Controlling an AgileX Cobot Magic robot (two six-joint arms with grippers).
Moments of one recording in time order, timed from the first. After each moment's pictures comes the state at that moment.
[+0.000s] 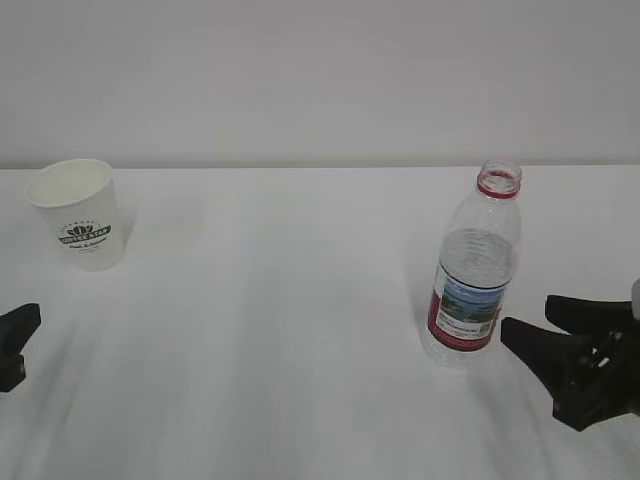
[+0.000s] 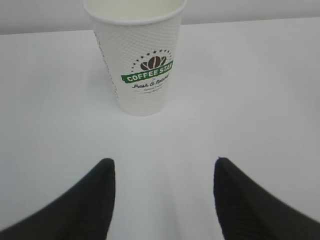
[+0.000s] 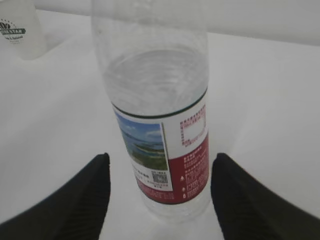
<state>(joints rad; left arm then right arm) -0.11 1.66 -0.07 0.07 -1.14 -0.05 0.01 1.58 -0.12 -0.60 -1.06 0.19</state>
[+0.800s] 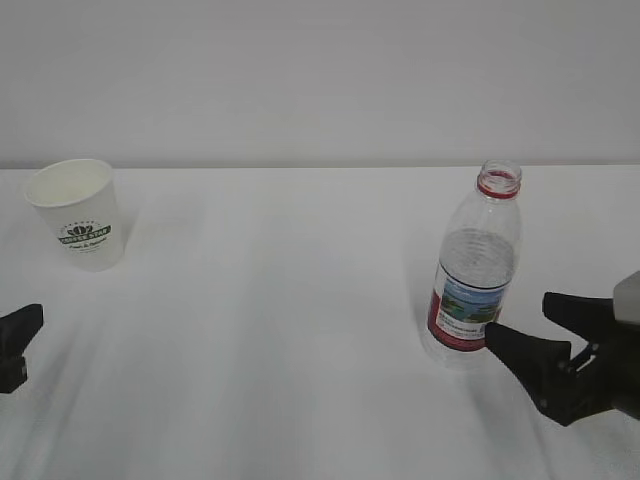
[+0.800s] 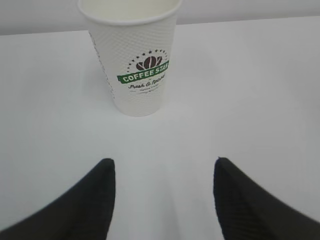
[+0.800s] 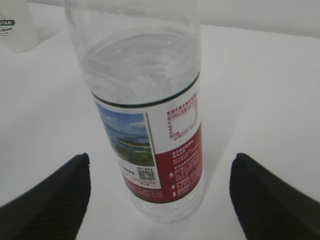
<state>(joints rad) -0.11 1.66 -0.07 0.08 -1.14 -0.05 0.01 1.71 -0.14 -0.57 -1.14 0.12</state>
